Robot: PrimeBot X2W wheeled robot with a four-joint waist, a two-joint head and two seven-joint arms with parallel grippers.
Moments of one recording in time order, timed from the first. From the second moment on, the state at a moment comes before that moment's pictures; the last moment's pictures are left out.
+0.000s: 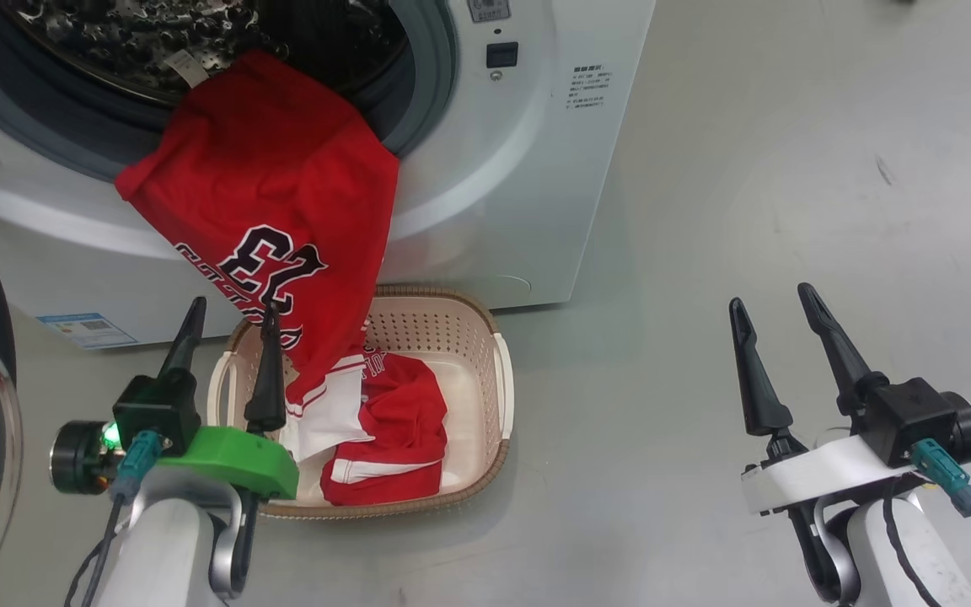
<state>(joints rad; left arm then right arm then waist) -0.29 0.03 -0.16 0.35 -0.25 0.01 -0.25 -0.10 -0.07 0.15 0.09 0.20 0.06 -0.25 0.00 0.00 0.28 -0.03</state>
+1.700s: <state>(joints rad) -0.09 0.04 -0.19 0.20 -0.26 0.05 -0.18 -0.01 -0.06 0.18 0.04 0.19 0.05 -0.25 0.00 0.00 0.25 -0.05</state>
